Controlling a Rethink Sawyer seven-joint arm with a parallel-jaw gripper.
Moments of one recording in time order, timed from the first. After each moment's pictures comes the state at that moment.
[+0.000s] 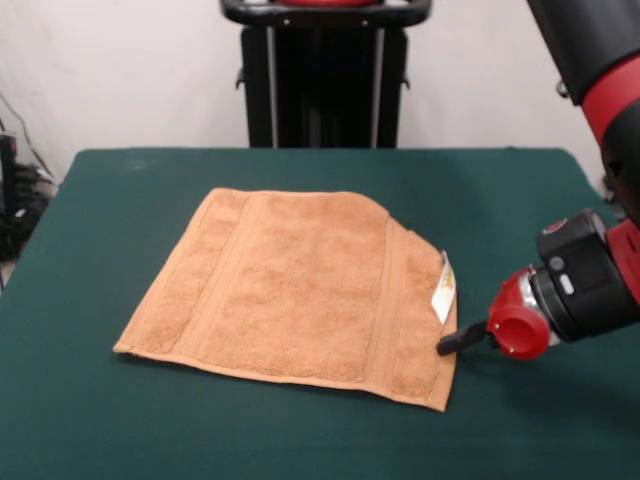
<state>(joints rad) 0.28 0.16 -0.12 0.34 -0.62 1.55 1.20</state>
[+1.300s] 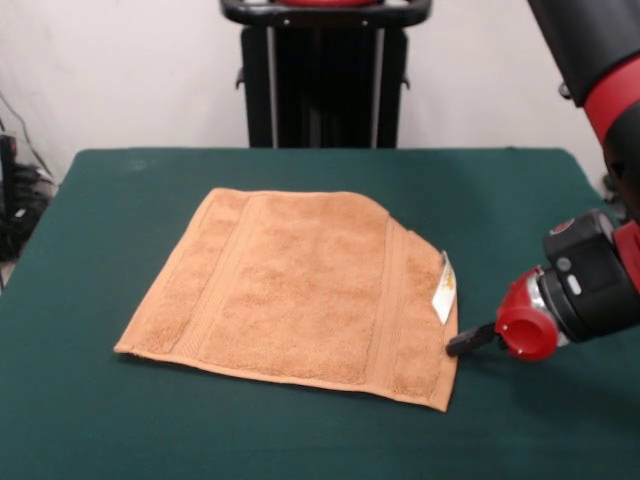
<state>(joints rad) 0.28 0.17 -0.12 0.32 -0.59 1.55 1.20</state>
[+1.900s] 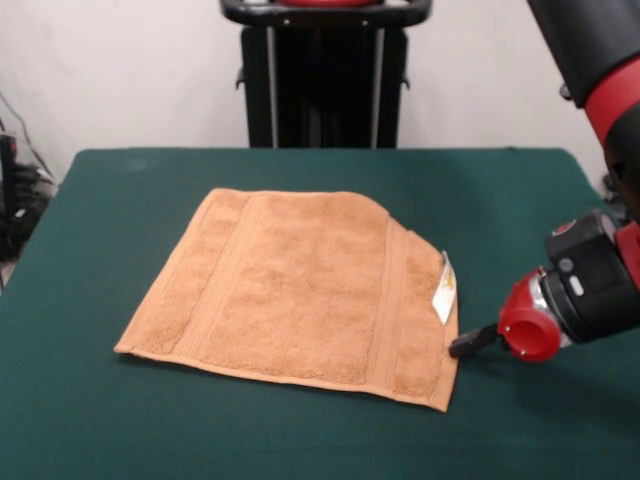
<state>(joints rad) 0.28 0.17 -0.12 0.32 -0.58 1.55 1.20</state>
